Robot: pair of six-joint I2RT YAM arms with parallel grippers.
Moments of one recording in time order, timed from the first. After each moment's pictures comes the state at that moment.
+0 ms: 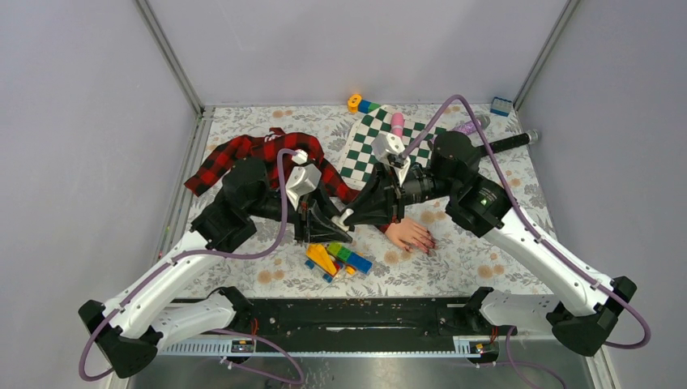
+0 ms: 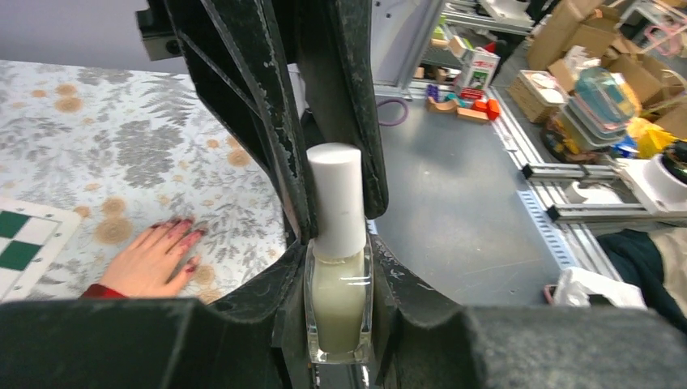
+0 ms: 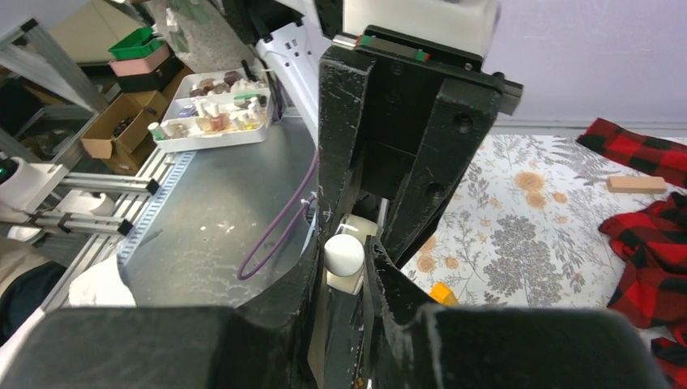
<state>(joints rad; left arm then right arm) -0.74 0.96 1.02 -0.13 1.07 -0.18 0.79 1.15 1.28 -0.19 -1.01 0.11</state>
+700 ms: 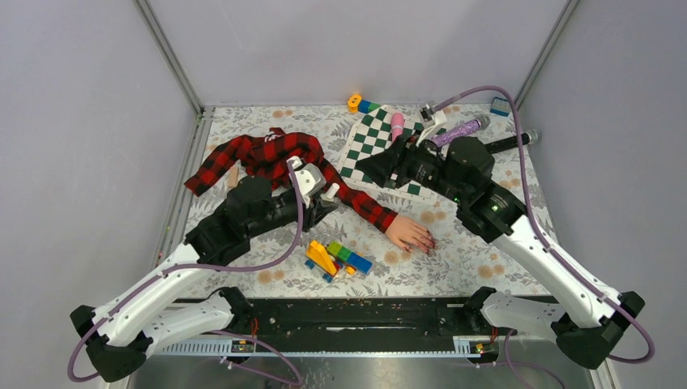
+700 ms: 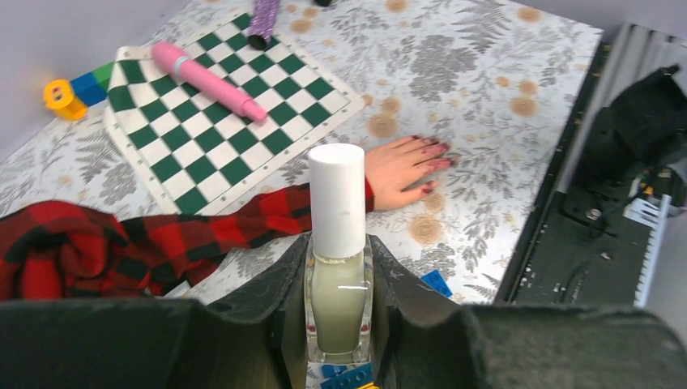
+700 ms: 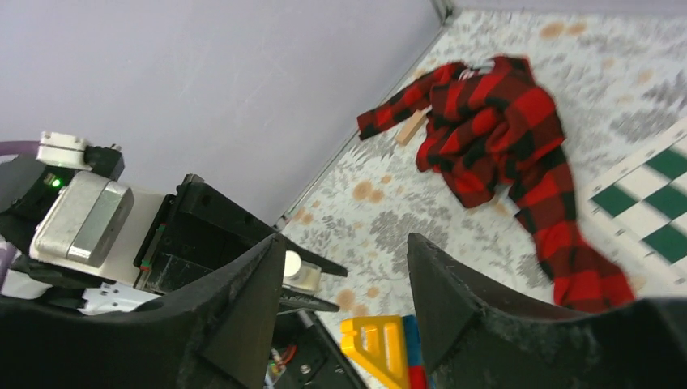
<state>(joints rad) -0.84 0.86 0.96 -0.33 0.22 0.07 0.72 1.05 1.20 -0.19 -0.20 0.54</state>
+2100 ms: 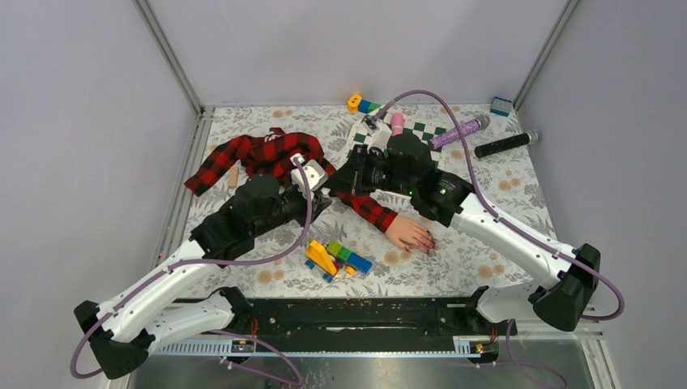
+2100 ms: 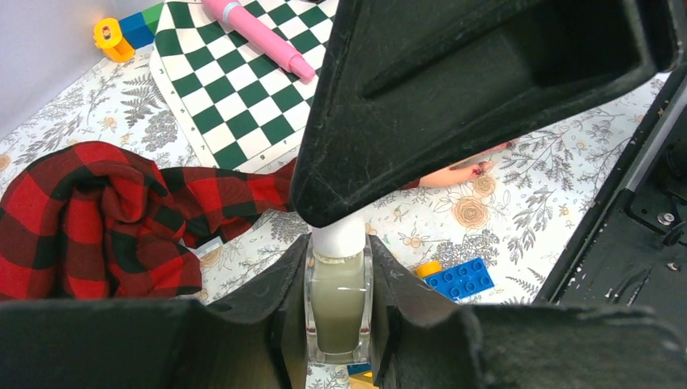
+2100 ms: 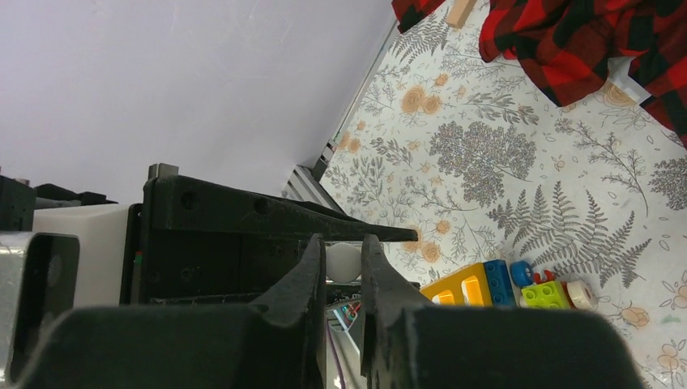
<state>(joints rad) -0.84 0.89 0.96 -0.38 0.04 0.07 0.86 1.33 1.28 -0.24 -0.23 0.83</state>
